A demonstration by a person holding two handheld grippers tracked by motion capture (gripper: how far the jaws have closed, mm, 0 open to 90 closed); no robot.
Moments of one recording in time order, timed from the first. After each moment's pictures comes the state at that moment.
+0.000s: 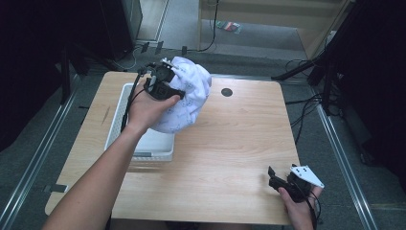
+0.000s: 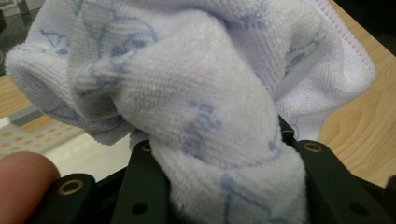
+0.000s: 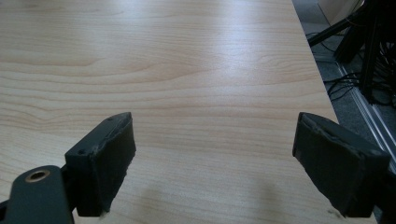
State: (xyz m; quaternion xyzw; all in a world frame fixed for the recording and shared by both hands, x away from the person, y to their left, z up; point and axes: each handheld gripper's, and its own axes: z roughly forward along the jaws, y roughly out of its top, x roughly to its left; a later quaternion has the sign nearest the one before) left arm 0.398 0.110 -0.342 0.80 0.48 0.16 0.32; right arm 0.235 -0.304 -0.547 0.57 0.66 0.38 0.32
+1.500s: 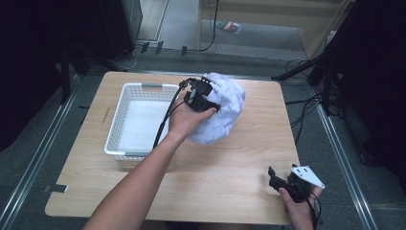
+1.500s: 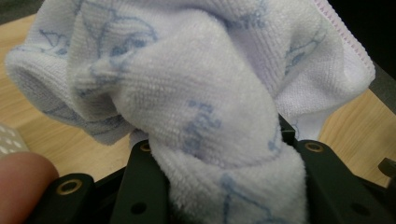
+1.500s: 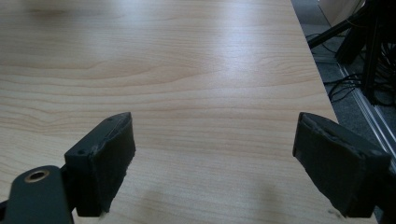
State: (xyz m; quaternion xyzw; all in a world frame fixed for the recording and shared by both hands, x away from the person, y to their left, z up) left arm 0.409 0.020 -0.387 0.81 0.46 0.09 0.34; right arm 0.234 -0.304 -0.547 0.57 0.66 0.38 0.32
